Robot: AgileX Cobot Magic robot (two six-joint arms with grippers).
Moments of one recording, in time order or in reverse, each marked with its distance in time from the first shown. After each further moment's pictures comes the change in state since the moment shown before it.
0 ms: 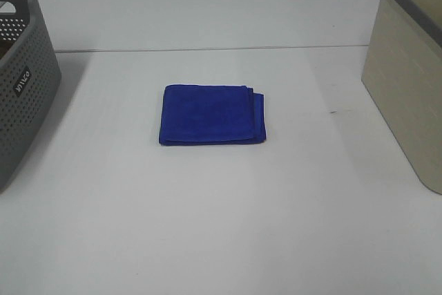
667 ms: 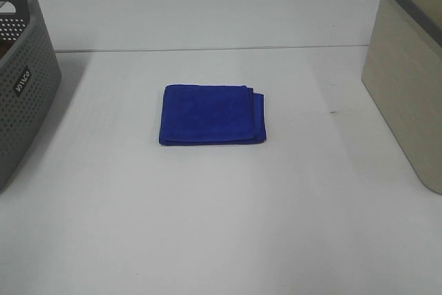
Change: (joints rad) left arm 0.000 0.000 0.000 0.000 0.000 0.000; right arm 0.000 0.894 -0.528 0.252 -0.028 -0.002
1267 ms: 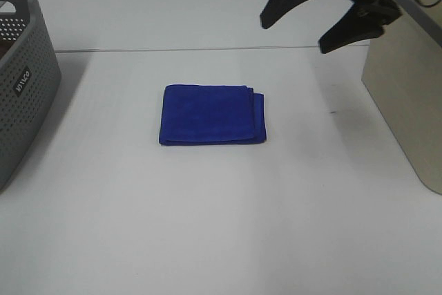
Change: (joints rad) left arm 0.000 0.000 0.000 -0.004 0.000 0.000; right arm 0.233 0.804 -0.403 0.317 -0.047 -0.145
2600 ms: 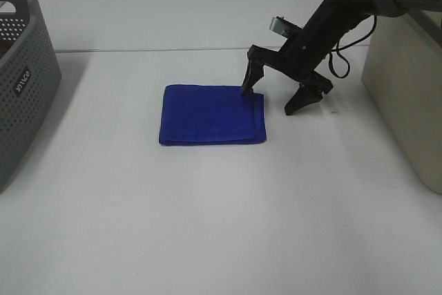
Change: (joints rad) left arm 0.000 0.000 0.000 0.000 0.000 0.000; right arm -0.024 0.757 -0.565 -0.059 0.078 0.147
